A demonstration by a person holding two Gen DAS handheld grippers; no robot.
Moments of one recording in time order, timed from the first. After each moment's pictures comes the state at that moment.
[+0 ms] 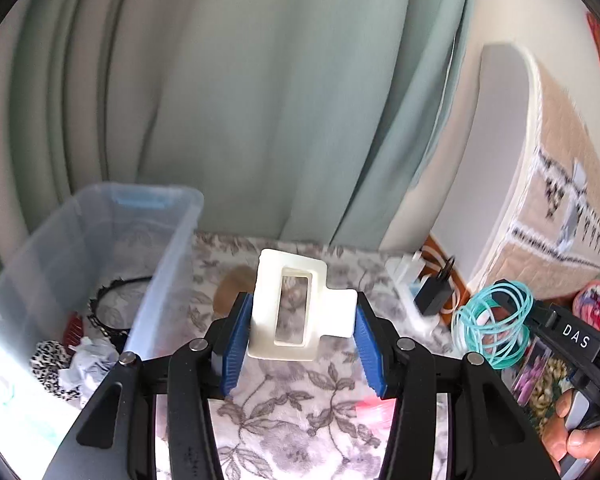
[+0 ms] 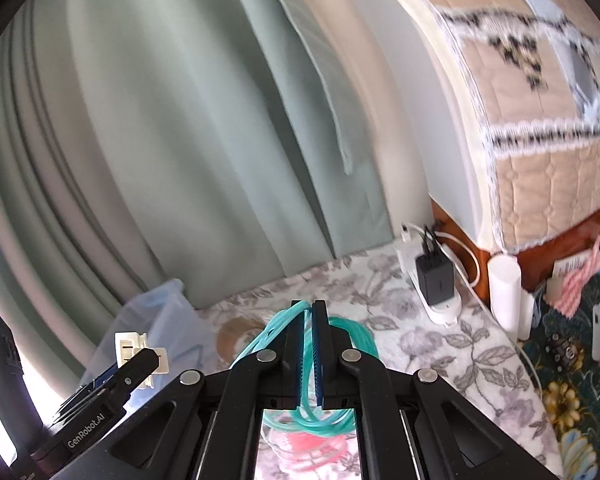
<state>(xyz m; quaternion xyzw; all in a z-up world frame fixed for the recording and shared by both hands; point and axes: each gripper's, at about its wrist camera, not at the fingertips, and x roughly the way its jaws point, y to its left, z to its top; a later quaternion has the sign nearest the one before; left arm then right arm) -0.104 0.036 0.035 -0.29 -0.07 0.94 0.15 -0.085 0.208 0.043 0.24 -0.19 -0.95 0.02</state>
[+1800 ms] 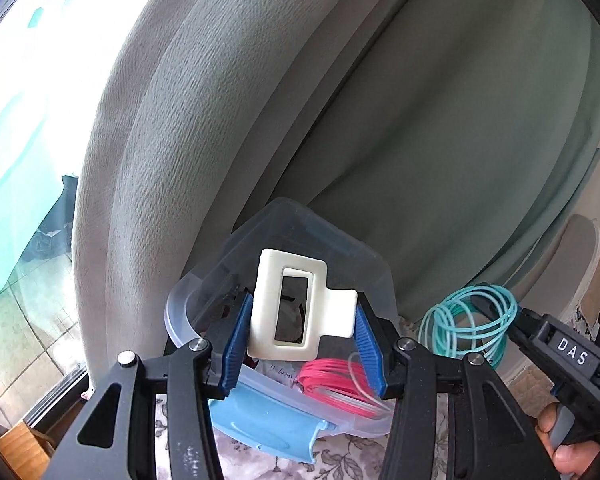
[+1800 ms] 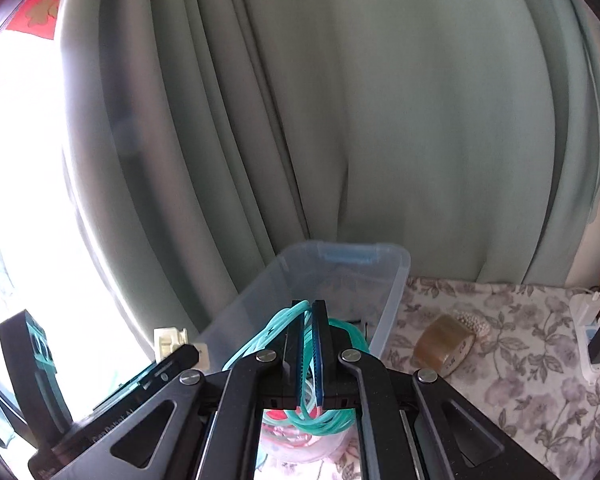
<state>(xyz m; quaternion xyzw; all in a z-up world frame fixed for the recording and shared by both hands) -0.087 -0.191 0.004 -0.25 -0.26 0.93 0.02 -0.131 -0.034 0.062 0.28 -0.05 -0.93 0.24</state>
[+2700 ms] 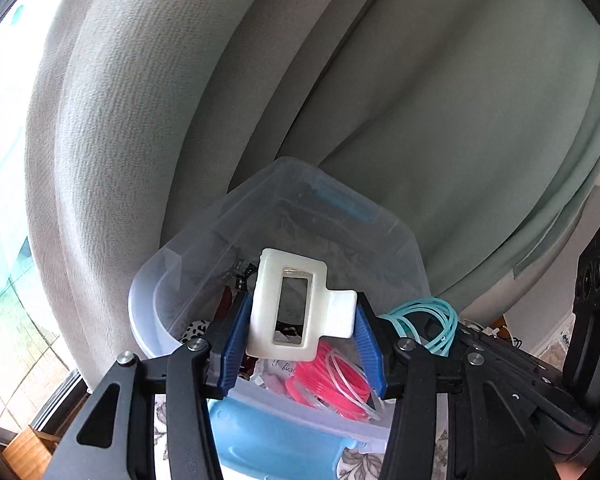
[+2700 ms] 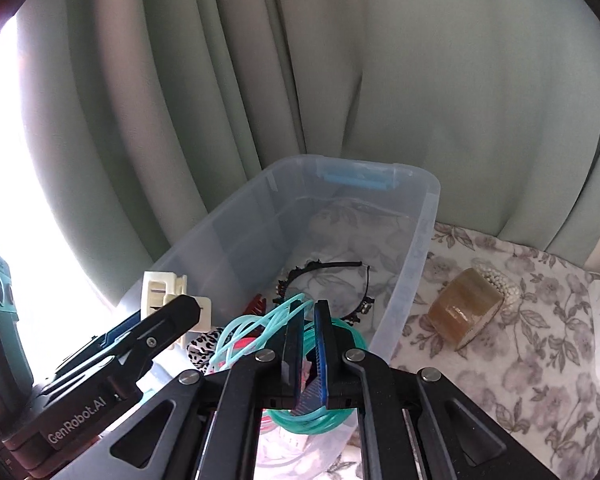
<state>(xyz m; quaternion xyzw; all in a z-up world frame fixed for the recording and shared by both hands) -0.129 -0.189 -0.031 -0.30 -0.23 0.93 0.02 -0.166 -0.059 0.003 0.37 0.02 -0.90 0.25</state>
